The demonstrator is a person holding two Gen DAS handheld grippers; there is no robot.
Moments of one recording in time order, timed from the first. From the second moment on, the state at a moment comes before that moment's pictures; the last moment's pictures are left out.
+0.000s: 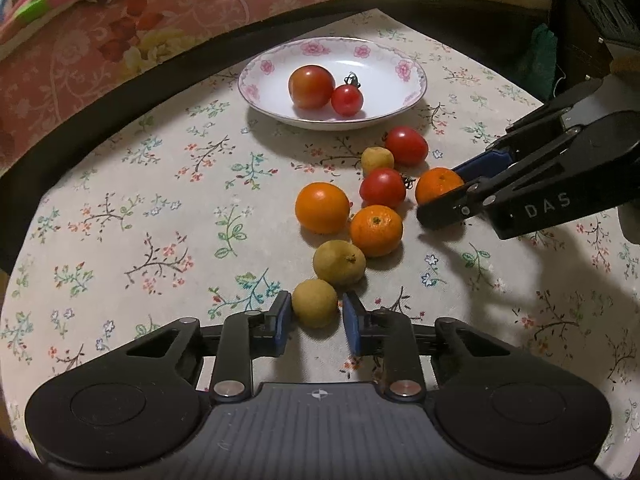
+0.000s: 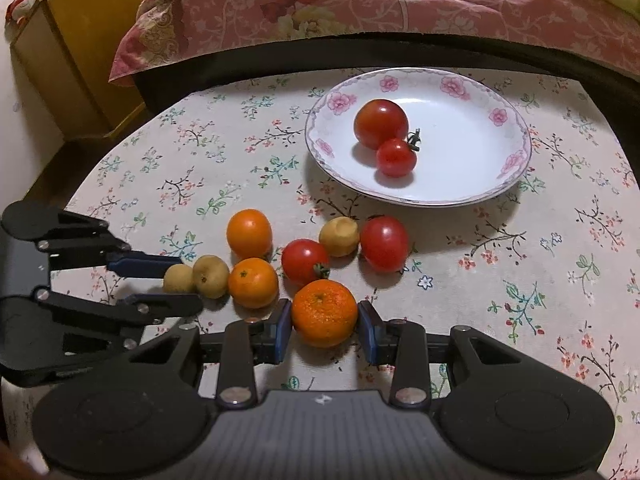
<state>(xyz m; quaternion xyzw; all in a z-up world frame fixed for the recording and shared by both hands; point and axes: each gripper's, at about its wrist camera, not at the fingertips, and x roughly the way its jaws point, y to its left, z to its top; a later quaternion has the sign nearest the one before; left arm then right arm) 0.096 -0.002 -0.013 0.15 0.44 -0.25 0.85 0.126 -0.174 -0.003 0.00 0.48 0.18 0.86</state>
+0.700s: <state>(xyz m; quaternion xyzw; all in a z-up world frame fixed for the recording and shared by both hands) 0.094 -0.005 -0.012 0.16 0.43 -0.25 0.85 0.122 -0.169 -0.004 -0.04 0.47 0.19 0.86</state>
